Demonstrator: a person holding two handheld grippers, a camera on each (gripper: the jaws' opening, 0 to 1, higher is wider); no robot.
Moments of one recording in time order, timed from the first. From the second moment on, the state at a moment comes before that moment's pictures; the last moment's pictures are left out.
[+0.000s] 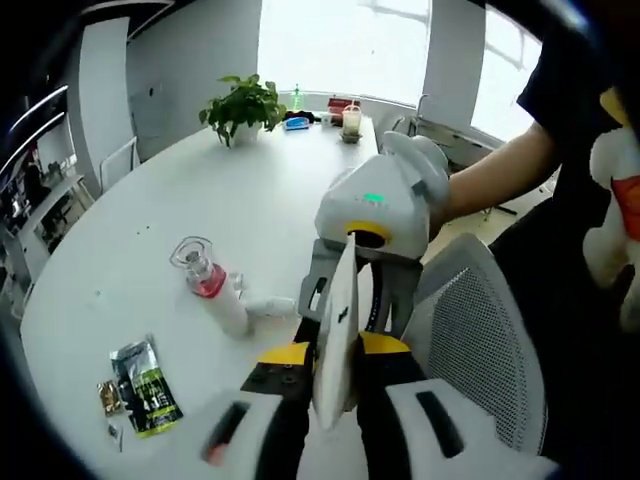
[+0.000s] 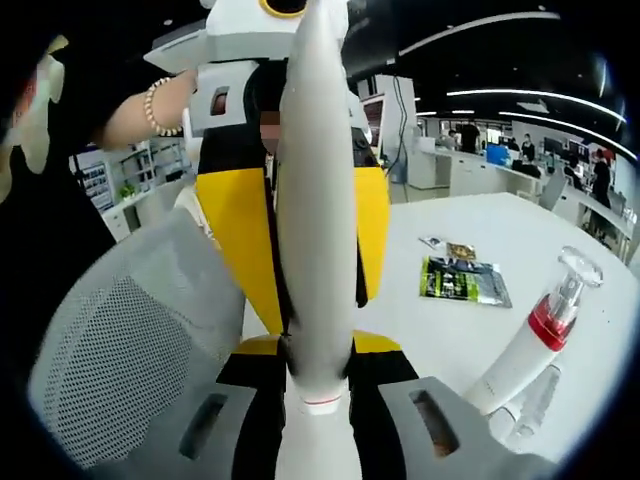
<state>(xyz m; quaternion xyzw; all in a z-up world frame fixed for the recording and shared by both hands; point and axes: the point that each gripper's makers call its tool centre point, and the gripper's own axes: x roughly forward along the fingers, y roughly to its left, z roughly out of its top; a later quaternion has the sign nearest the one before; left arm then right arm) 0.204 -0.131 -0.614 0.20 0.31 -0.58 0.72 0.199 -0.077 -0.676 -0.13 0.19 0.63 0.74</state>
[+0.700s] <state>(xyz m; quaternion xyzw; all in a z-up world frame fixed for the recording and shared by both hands) 0.220 -0.125 -0.661 0.23 0.34 -0.58 0.70 0.214 -0.084 -0.723 -0.17 0.23 0.61 0.74</state>
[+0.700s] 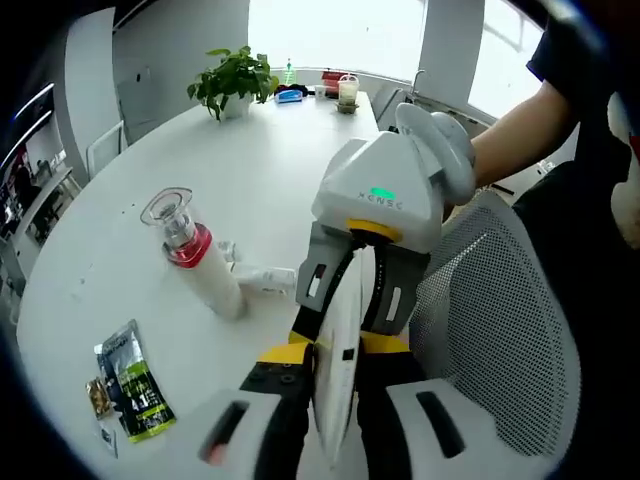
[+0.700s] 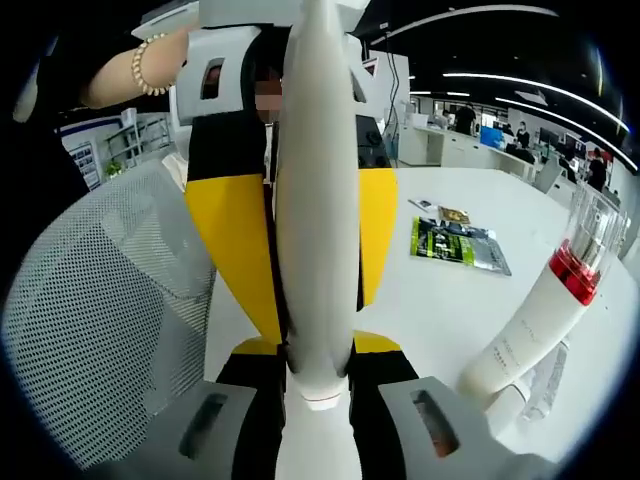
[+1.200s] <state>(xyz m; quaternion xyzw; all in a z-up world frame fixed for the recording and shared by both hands) 0.230 -0.133 -0.661 0.27 0.32 -0.59 0.69 0.229 -0.088 -0.725 -0.16 0.23 0.59 0.75</state>
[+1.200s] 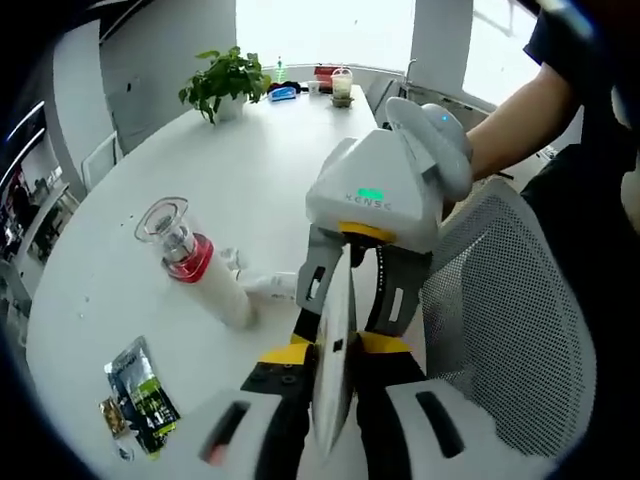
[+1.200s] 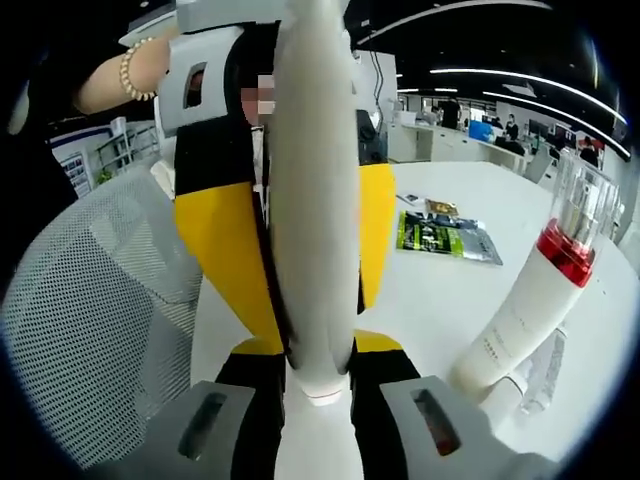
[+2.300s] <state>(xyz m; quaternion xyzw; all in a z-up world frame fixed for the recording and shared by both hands) 0.323 -0.128 -0.660 0.30 0.28 -0.58 0.71 0.233 -0.154 -0.717 -0.12 0.26 0.49 0.82</state>
